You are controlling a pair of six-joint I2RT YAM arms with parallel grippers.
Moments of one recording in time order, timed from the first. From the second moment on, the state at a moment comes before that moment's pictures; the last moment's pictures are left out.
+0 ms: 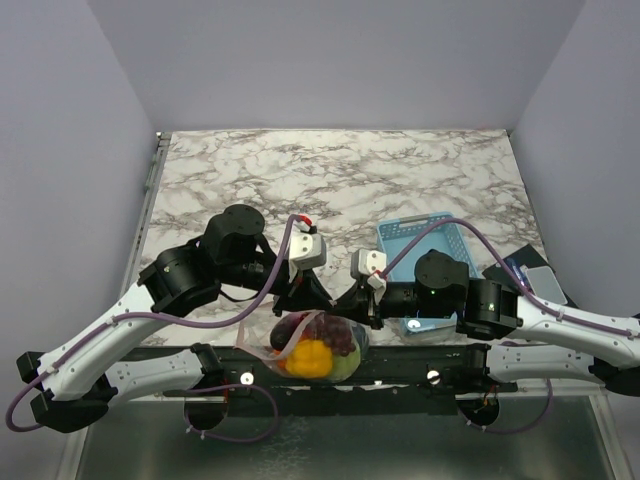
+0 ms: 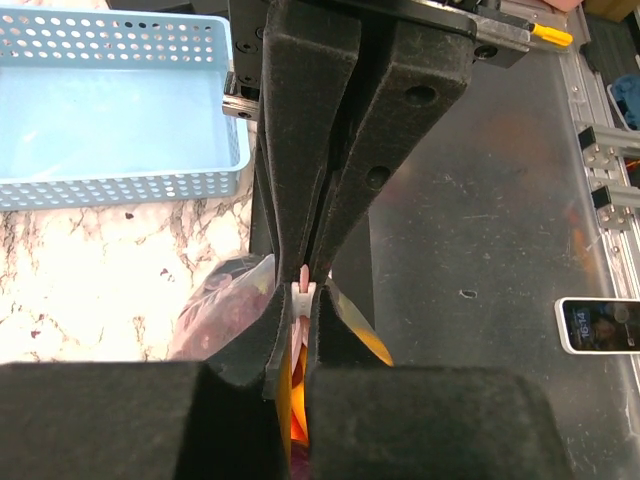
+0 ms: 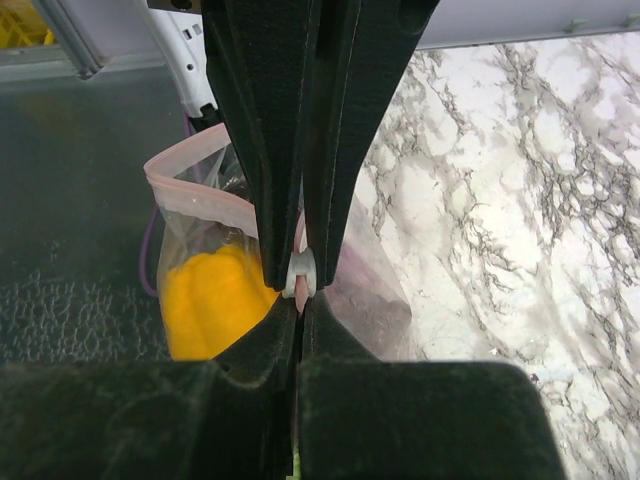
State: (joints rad) left arm -0.96 0.95 1.25 -0.74 0.67 0.04; right arm 1.29 0.93 0.96 -0.23 -0.17 -0.05
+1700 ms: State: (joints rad) left arm -0.96 0.84 1.26 -0.81 0.34 0.00; right arm 1.31 0.93 0.96 0.01 0.51 -0.29
